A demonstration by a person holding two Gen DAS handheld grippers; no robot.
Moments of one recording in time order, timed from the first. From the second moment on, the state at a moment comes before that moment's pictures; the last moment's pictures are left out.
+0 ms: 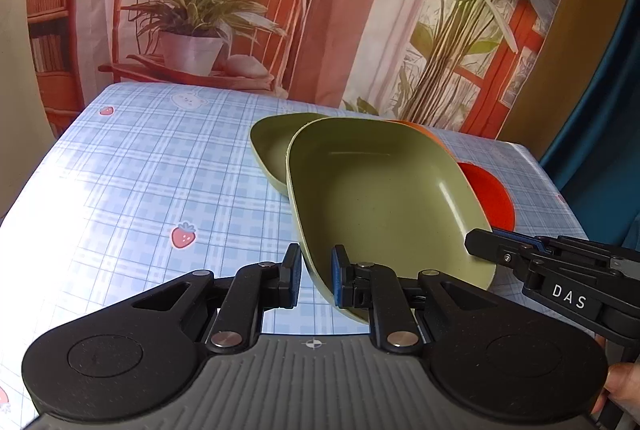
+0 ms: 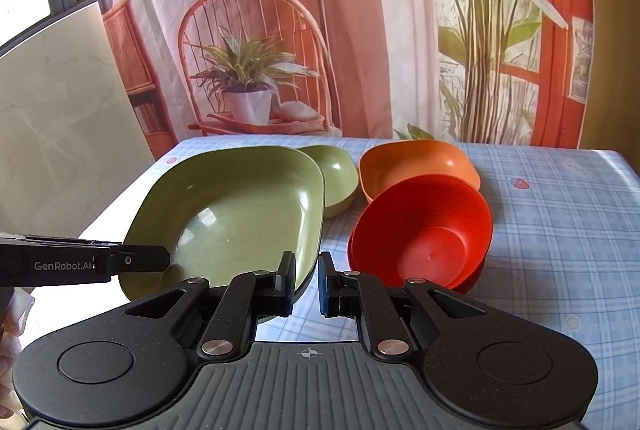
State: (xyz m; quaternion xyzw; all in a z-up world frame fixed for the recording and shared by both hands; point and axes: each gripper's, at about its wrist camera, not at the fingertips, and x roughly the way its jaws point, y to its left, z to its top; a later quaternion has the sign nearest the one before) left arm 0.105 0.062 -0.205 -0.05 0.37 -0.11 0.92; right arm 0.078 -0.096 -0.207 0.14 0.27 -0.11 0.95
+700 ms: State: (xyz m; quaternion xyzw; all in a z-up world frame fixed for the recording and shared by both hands) left arm 0.140 0.016 -0.164 -0.03 0.33 -0.15 0.93; right arm 0.080 -0.163 -0.144 0.10 0.22 -0.13 0.96
